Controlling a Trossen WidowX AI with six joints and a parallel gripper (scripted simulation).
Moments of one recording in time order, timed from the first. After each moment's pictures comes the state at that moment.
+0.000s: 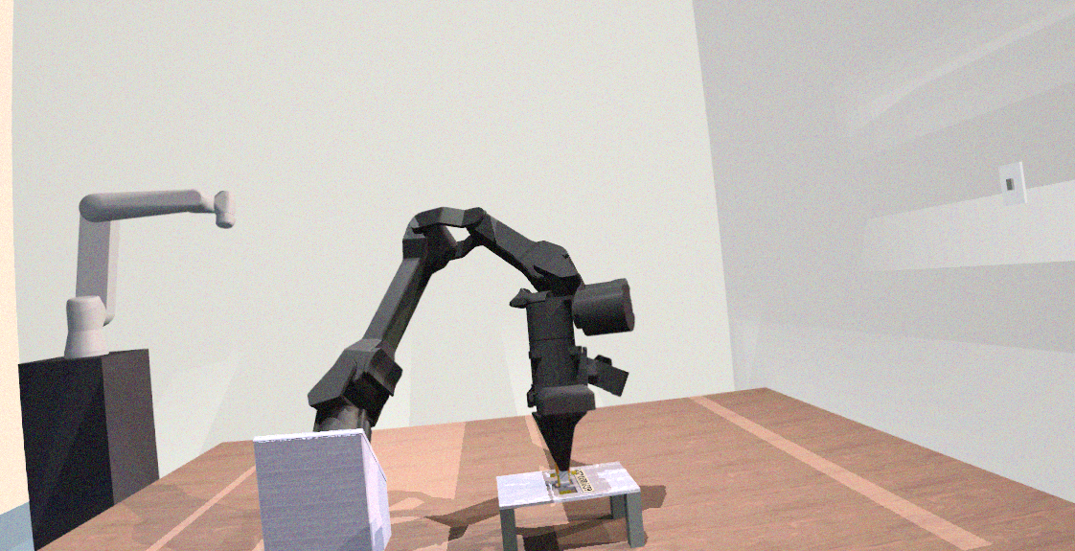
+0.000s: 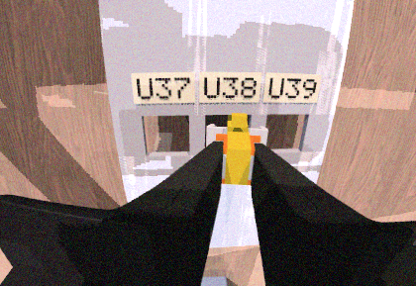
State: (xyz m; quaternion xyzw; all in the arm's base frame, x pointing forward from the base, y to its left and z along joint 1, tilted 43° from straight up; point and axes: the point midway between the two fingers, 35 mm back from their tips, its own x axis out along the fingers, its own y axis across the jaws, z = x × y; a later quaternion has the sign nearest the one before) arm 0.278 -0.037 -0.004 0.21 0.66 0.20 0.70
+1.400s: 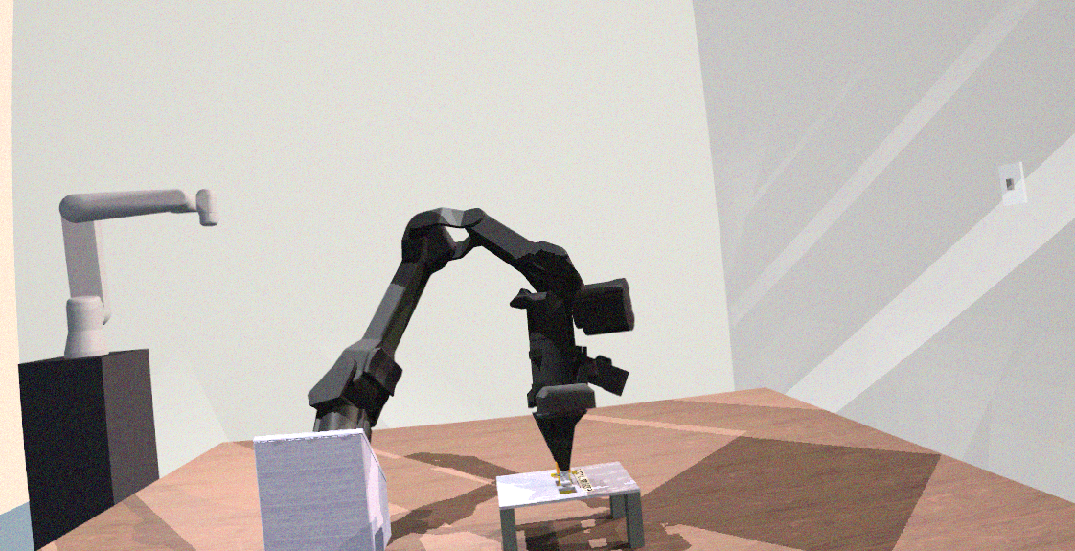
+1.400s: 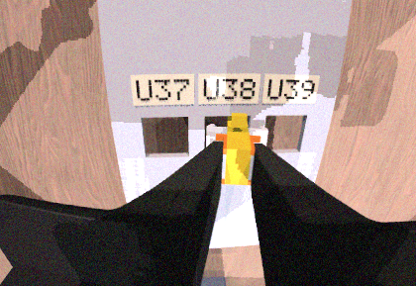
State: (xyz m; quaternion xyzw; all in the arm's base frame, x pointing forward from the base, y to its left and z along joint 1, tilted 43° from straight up) arm 0.279 -0.037 -0.004 0.20 0.66 0.20 0.70
